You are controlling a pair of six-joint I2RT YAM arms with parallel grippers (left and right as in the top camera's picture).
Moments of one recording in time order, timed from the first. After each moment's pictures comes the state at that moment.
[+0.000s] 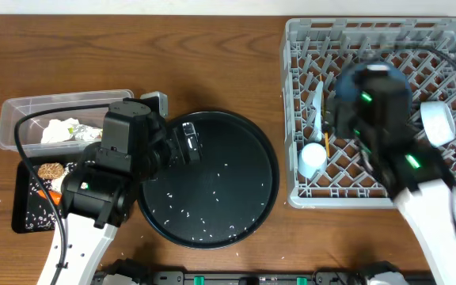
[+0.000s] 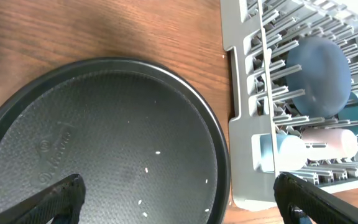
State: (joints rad) left arm -0.28 1.05 1.06 -0.81 0.23 -0.51; right arm 0.24 1.12 1.10 -0.66 0.16 0.18
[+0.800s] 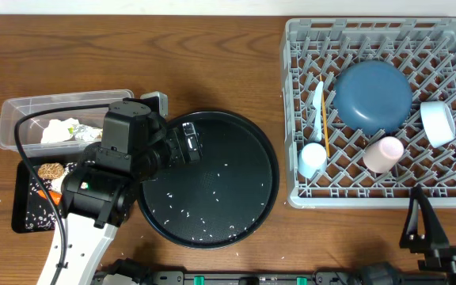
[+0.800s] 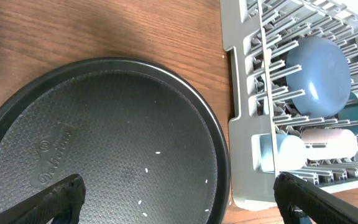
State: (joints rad) left arm -0.28 1.05 1.06 -0.81 0.23 -0.51; right arm 0.24 0.27 1.11 -0.77 0.15 0.18
